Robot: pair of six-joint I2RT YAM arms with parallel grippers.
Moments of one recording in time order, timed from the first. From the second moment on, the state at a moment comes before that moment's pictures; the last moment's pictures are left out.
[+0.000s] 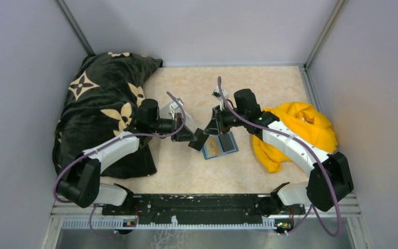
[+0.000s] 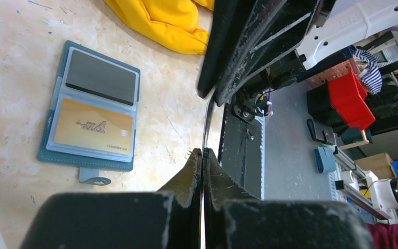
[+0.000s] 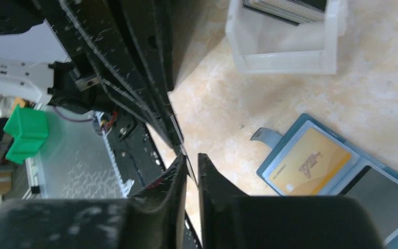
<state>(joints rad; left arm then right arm) -0.47 1.37 0.73 0.28 1.05 -0.37 0.56 1.32 1.00 -0.26 -0.70 0.29</state>
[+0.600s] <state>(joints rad) -0.57 1.30 0.67 0.24 0.51 -0.53 0.56 1.24 0.90 -0.23 -0.21 0.32</state>
